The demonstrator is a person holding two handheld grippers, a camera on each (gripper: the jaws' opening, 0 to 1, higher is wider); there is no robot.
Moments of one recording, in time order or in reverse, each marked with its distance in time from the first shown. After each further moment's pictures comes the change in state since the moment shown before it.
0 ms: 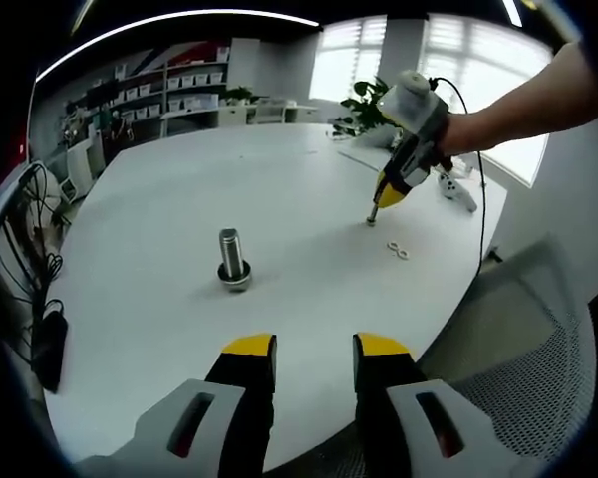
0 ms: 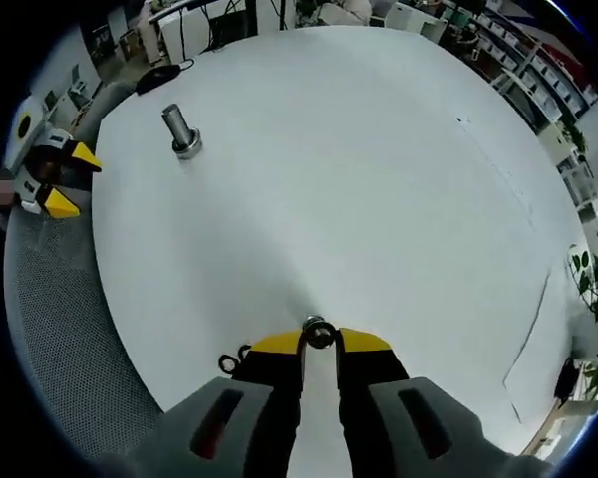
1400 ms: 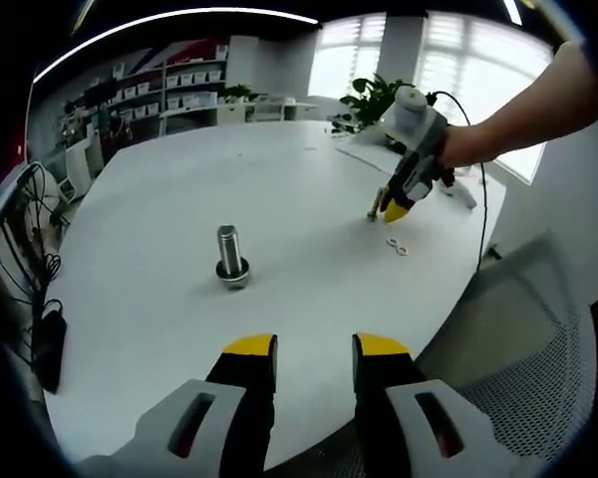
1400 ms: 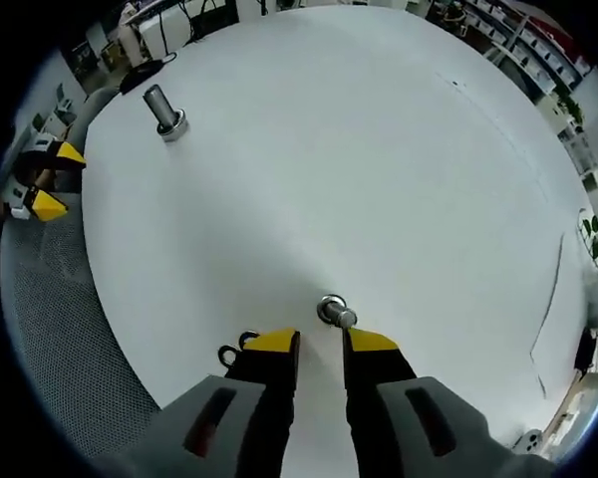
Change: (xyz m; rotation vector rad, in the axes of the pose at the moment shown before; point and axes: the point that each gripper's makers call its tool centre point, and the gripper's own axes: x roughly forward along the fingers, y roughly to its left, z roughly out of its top) left arm 0.001 -0.002 -0.003 0.011 0.018 -0.011; right arm 0.012 0.010 -0.026 0.097 0.043 0.016
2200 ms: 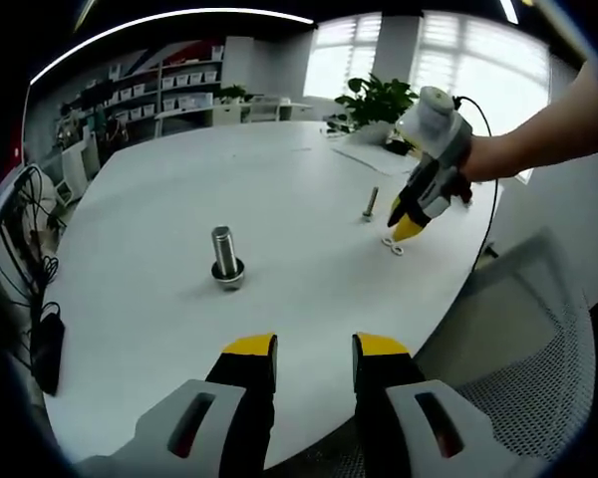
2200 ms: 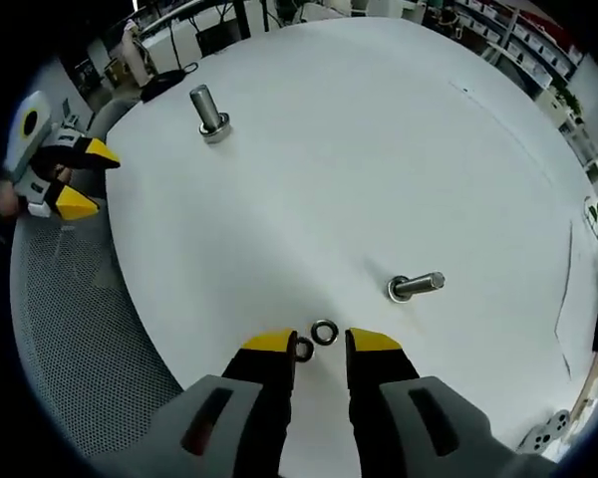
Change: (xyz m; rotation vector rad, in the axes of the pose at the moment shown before) left arm -0.001 -0.003 0.001 0.006 -0.008 -0.009; right arm -0.006 0.050 -0.008 0.035 -0.055 0.045
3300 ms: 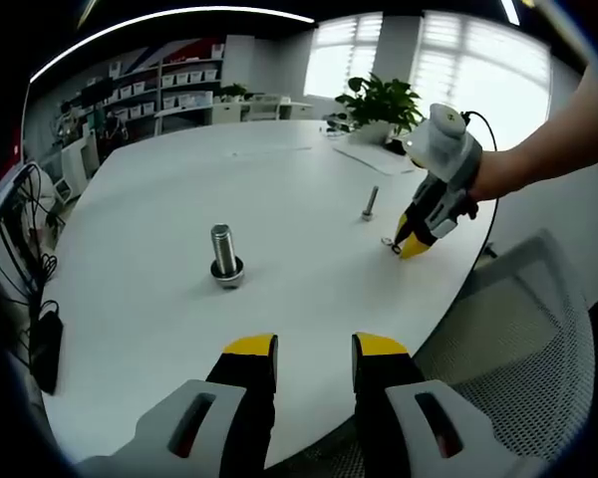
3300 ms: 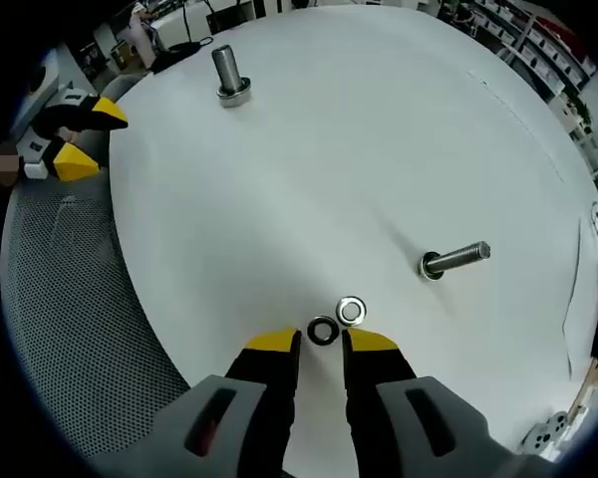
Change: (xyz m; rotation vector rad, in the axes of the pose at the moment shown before) left arm 0.002 -0.001 -0.001 -0.004 0.006 -0.005; right arm 0.012 0.012 -0.020 -0.041 0.055 0.005
